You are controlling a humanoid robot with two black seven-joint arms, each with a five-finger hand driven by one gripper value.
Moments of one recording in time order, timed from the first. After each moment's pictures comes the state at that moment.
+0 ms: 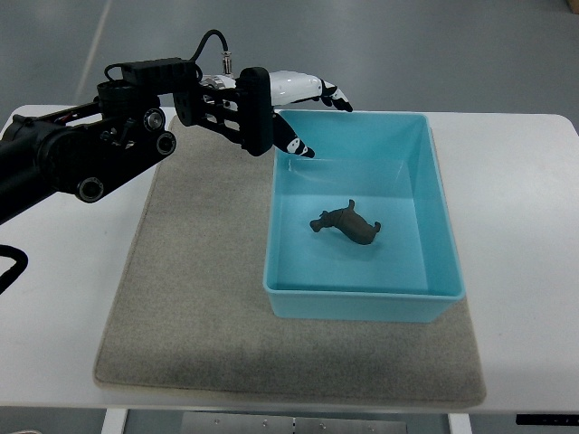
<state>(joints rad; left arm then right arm) -1.15 0.32 -0.44 -0.97 1.53 -0.21 -0.24 0.04 0.00 -0.01 0.07 -0.05 0.18 0.06</state>
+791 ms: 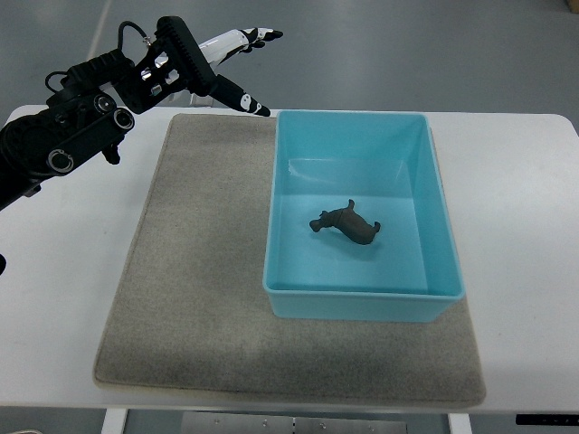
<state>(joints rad) -1.12 0.36 -0.43 -0.77 1.07 -0.09 -0.24 0.04 0.00 -0.01 0.07 -0.05 0.18 0.06</state>
